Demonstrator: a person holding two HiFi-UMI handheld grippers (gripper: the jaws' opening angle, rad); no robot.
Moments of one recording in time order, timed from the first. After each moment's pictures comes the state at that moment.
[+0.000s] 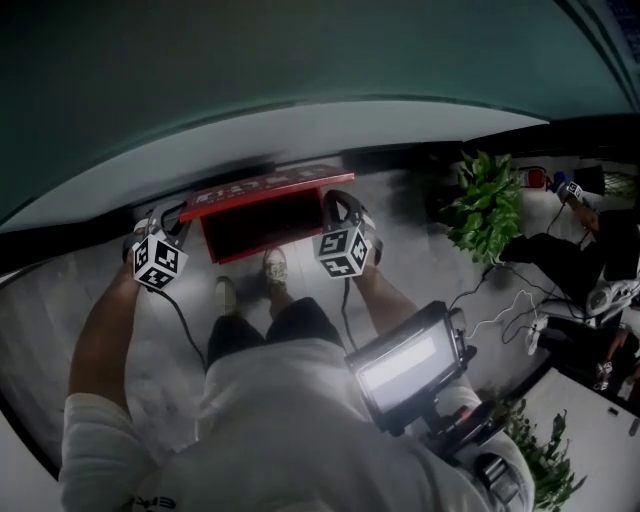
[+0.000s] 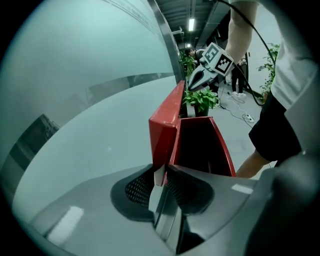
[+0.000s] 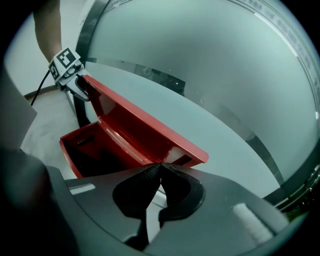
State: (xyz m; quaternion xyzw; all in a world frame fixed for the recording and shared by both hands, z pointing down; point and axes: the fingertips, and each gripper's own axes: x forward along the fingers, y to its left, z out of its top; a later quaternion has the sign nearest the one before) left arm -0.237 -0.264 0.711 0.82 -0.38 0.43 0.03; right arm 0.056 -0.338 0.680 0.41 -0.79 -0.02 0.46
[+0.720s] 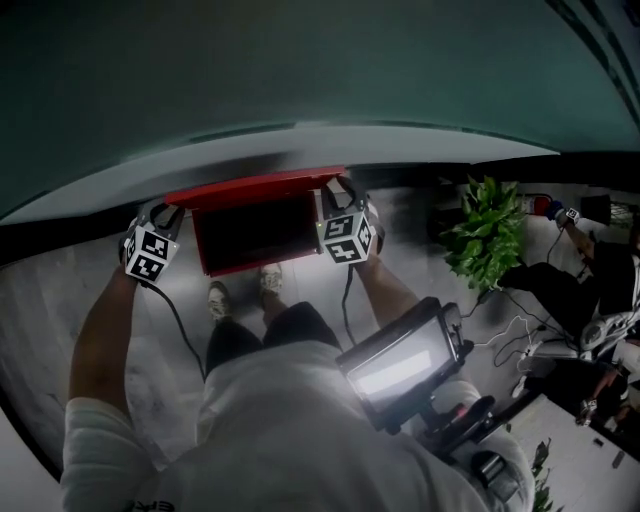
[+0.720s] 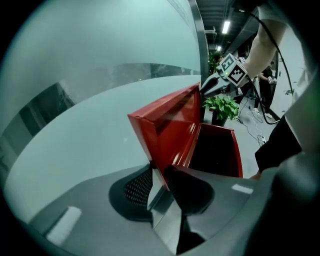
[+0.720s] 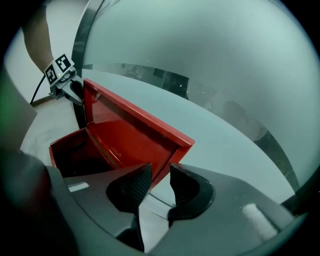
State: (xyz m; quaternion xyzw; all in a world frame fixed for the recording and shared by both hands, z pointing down) left arm -0.258 -0.298 0.717 0.78 -0.46 0.41 0.14; right arm 0.051 -0.417 0.688 0.37 -0.82 0.00 0.44
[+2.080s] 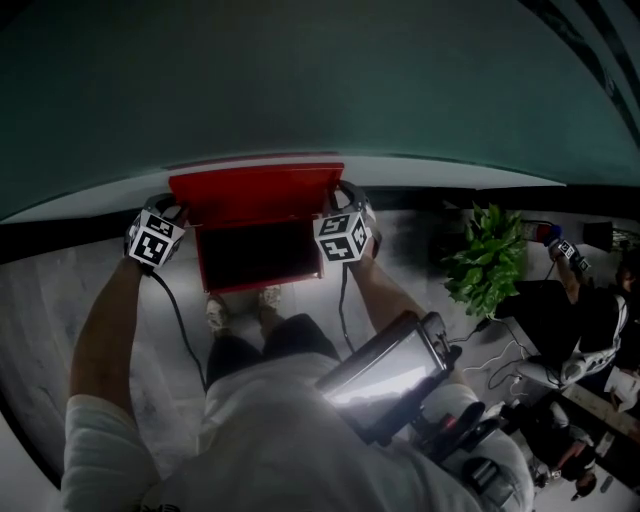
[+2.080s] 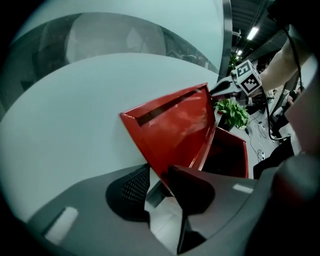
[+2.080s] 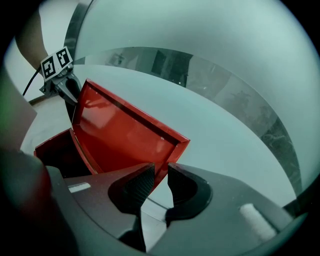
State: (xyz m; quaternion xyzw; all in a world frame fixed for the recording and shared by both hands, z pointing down) left arm -0.294 -0.316 0.697 0.74 -0.48 0.41 0.24; right arm 0.009 -0.448 0.671 0.38 -0.81 0.00 0.45
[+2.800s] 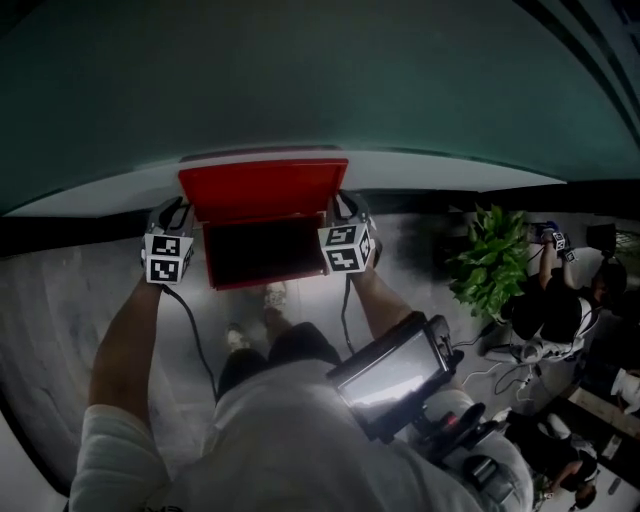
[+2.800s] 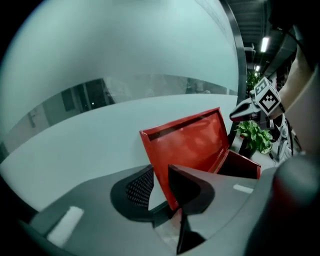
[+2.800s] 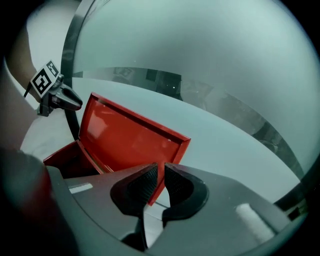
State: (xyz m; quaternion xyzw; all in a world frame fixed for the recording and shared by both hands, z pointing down) left arm -0.279 -0.320 0.678 0.70 -0.63 0.29 0.19; right arm 0.031 -0.432 0.674 0.40 -0.82 0.03 0.40
